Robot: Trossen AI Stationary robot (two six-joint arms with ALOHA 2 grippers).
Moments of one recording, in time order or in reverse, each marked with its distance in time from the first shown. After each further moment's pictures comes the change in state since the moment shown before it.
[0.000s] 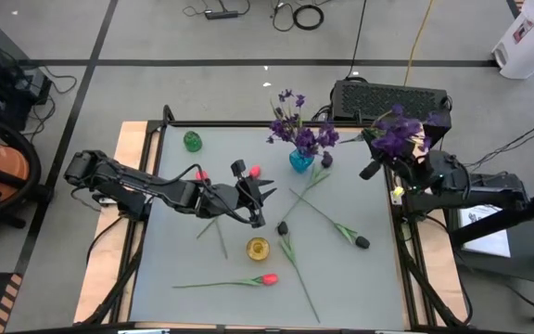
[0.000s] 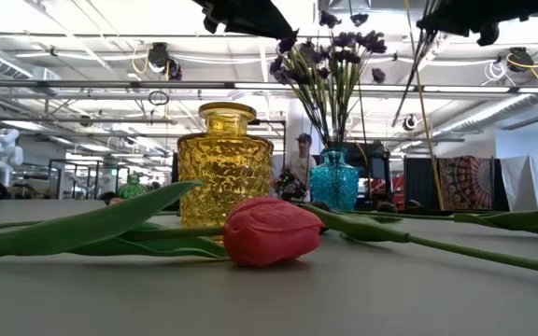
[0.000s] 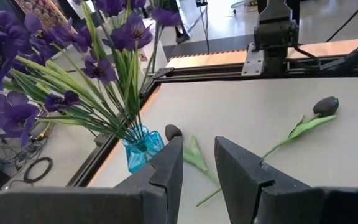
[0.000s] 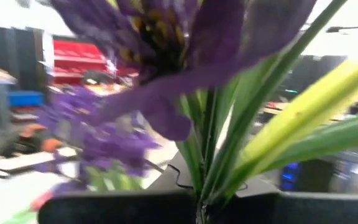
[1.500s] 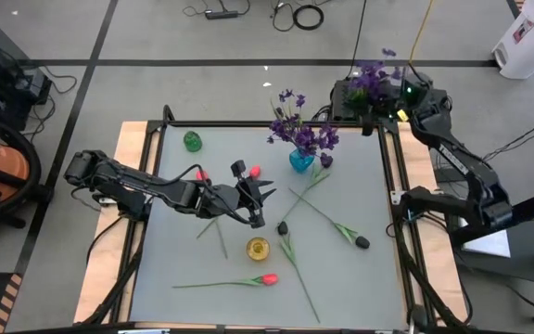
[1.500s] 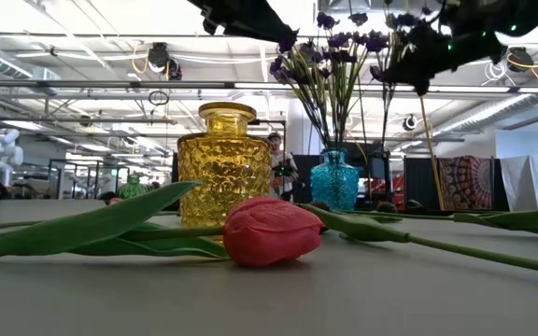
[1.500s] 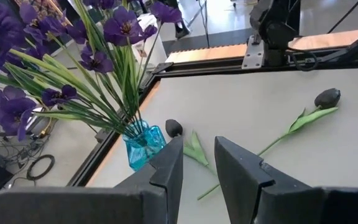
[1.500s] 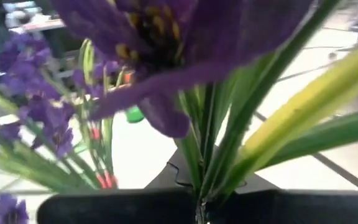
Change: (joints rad) left arm -0.002 0.001 0.000 -0.027 0.000 0.000; right arm -1.142 0.602 0.346 -0.186 -1.543 0.074
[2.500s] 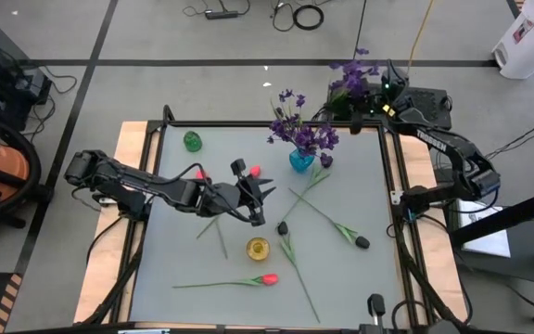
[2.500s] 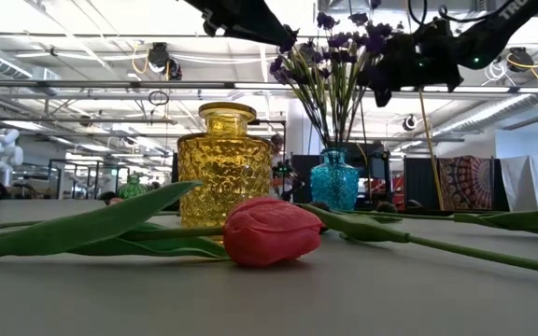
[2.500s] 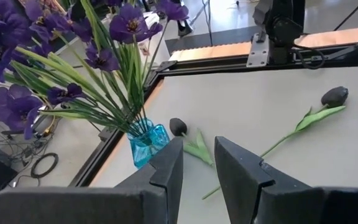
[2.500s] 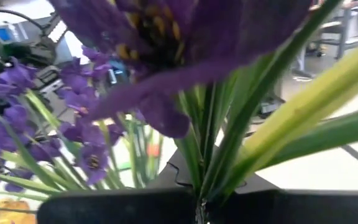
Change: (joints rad) left arm 0.016 0.000 0.000 -0.003 0.000 0.007; right arm 0.079 0.268 0.018 0.397 -0.261 0.156
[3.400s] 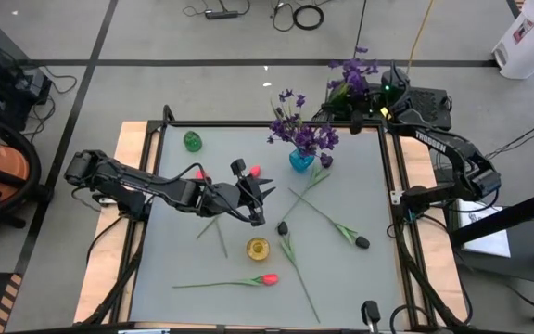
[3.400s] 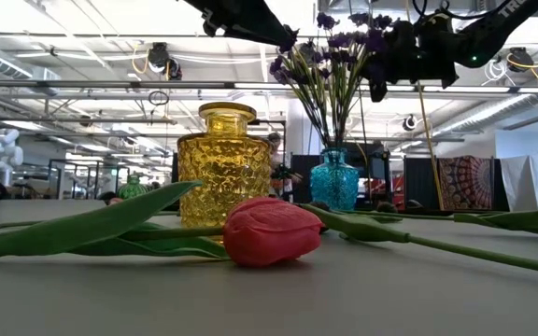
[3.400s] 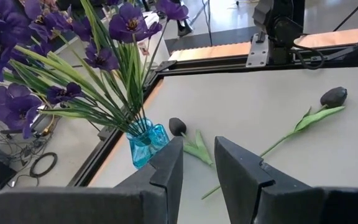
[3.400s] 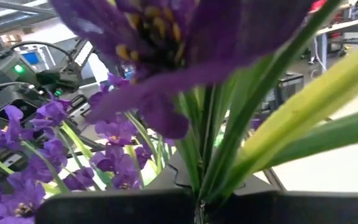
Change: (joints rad) left arm 0.000 0.000 0.000 -0.001 0.000 -0.006; right arm 0.045 -0.003 0.000 0.098 -0.025 0.168
